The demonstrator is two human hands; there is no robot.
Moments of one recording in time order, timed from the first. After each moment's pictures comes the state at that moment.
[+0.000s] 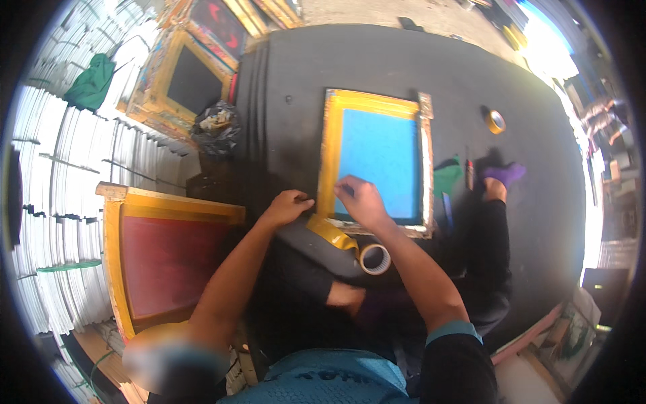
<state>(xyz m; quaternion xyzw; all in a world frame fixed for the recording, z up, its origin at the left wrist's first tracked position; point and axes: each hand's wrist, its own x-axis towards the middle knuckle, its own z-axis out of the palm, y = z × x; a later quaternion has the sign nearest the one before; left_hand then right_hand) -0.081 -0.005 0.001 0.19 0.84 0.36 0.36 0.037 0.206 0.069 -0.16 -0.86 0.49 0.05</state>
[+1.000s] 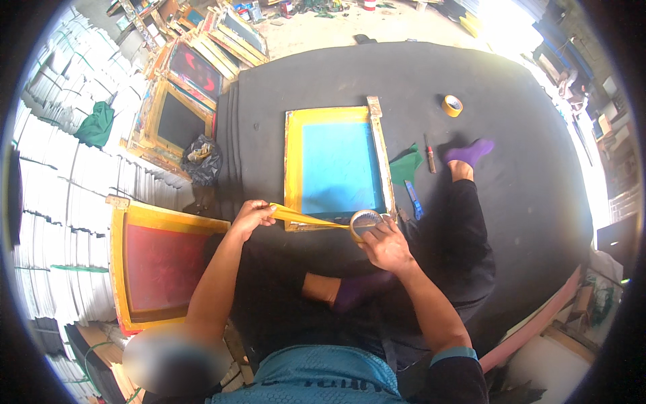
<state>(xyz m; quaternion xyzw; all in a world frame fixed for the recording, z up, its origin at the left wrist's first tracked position) -0.053 -0.018 0.052 0.11 0.73 0.52 0.43 0.259 0.261 0.087 0.02 -0.98 0.11 0.14</state>
